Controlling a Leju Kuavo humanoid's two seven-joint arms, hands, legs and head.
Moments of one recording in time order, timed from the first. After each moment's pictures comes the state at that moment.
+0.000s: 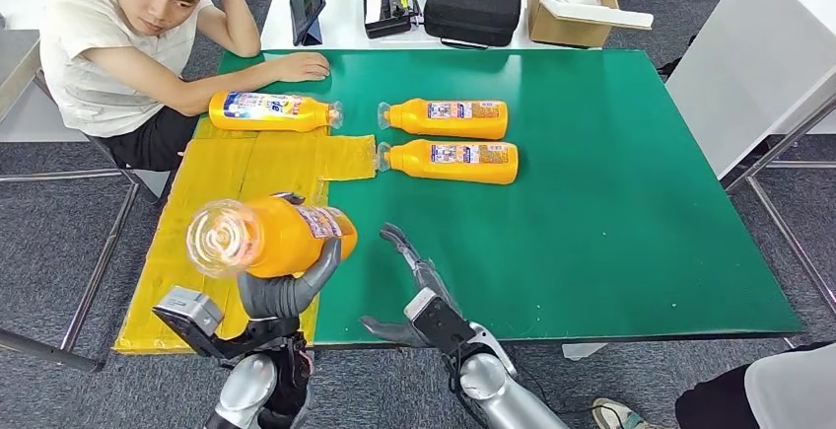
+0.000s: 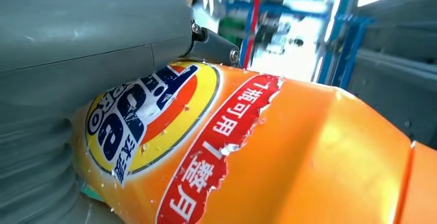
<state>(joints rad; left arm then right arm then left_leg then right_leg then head) -0.14 -0.20 -0.54 -1.45 0.26 0.36 -0.64 -0.17 0.05 0.67 -1.14 0.24 -0.03 -0.55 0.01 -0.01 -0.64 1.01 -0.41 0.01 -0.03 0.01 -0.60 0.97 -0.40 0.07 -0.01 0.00</state>
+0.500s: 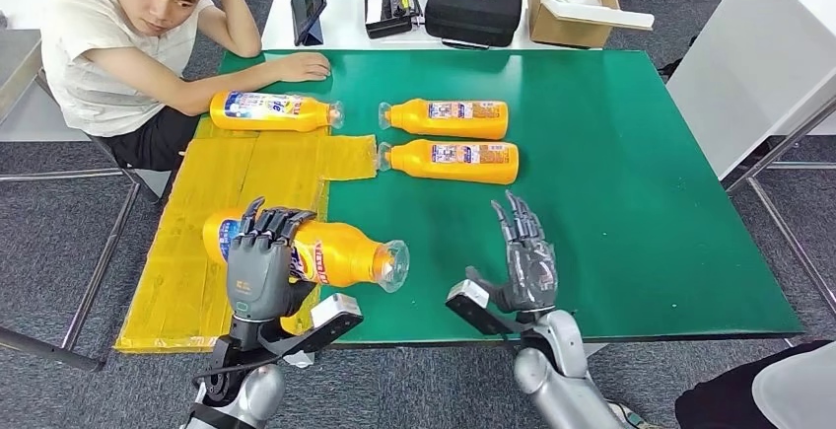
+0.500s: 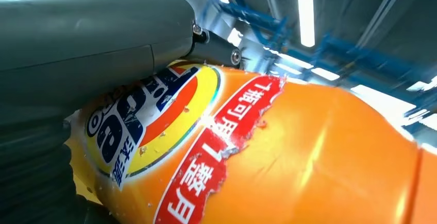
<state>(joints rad) -0.15 -0.16 -0.38 -1.29 -1.10 0.70 -0.22 -0.16 -0.06 0.38 -1.09 0.91 -0.61 -0.37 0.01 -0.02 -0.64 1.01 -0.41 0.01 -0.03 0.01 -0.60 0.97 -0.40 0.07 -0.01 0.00</state>
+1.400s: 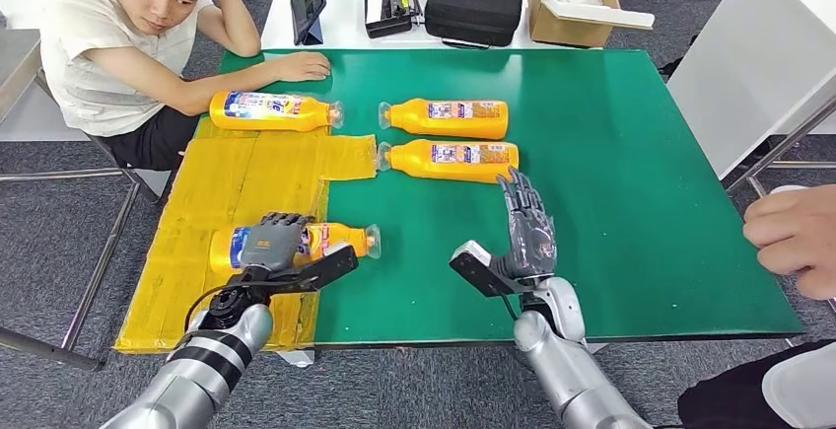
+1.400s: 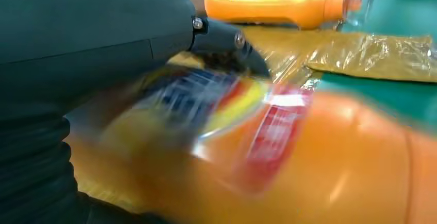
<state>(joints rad) -0.55 -0.13 -0.36 -0.66 -1.14 0.24 0.05 -0.31 0.00 0.30 -0.93 0.90 -0.49 -0.42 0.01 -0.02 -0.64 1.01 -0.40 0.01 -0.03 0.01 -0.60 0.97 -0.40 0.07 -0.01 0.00</state>
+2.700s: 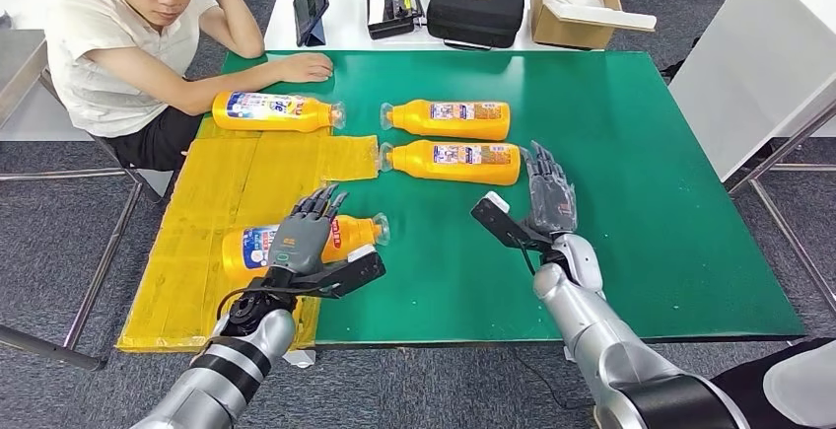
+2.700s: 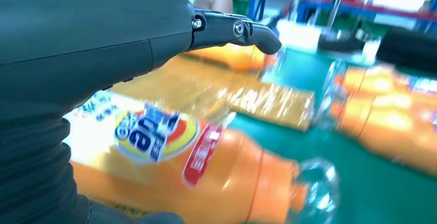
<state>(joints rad) -0.48 -0.16 -0.46 -0.81 -1.01 0.35 -0.07 -0.58 -0.07 0.25 -0.55 0.93 -0.47 -0.37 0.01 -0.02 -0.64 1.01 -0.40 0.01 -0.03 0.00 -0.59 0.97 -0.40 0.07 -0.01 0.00</state>
